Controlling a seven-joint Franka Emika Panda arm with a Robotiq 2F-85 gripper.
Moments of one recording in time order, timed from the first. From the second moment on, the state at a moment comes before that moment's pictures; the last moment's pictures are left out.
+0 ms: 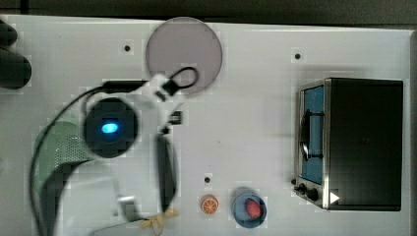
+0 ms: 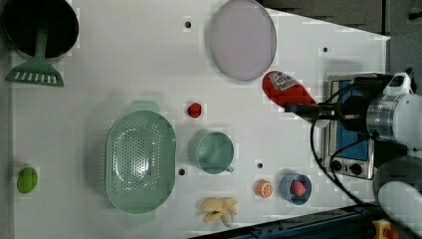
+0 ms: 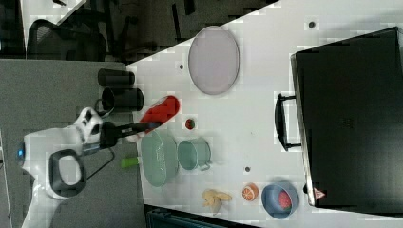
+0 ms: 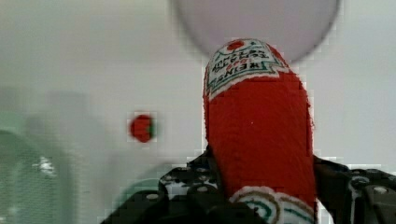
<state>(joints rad) -0.08 -0.07 0.35 -2.18 0.04 0.64 -0.57</state>
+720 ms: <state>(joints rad) 0.01 0.14 0.72 -2.18 0.02 0.82 -0.06</state>
